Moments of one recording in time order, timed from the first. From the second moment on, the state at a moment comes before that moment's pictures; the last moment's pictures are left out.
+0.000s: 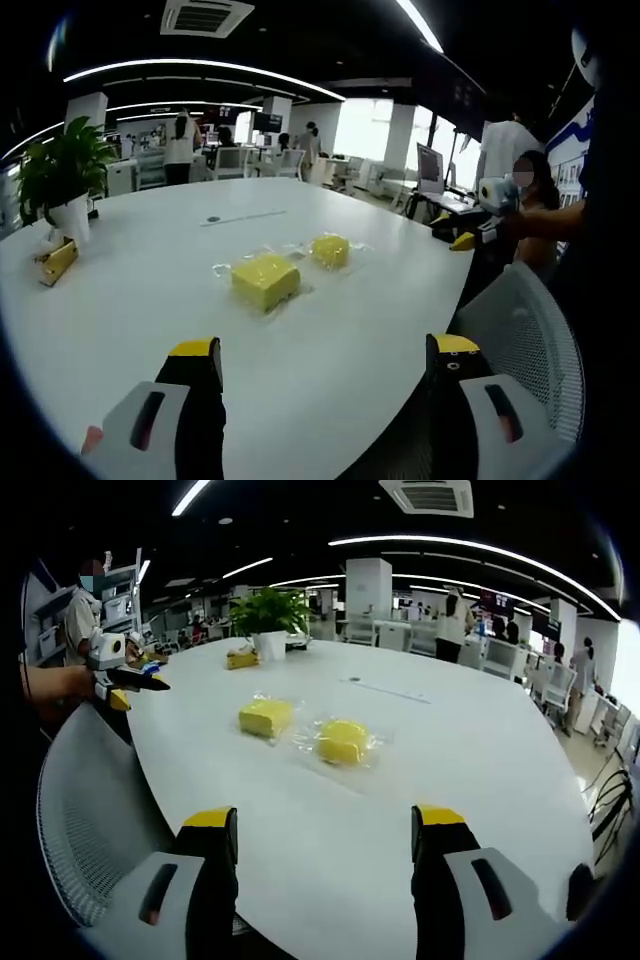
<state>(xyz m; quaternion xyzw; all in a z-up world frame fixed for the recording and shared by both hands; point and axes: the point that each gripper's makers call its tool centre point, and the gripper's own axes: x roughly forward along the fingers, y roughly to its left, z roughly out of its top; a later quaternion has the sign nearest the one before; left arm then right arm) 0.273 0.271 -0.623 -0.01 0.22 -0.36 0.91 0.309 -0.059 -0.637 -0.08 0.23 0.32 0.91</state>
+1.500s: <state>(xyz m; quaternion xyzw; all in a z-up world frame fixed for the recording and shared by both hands) 0.347 0.274 -0.631 -0.12 0.29 -0.33 0.89 0.303 -0.068 -0.653 -0.07 0.27 0.32 0.91</state>
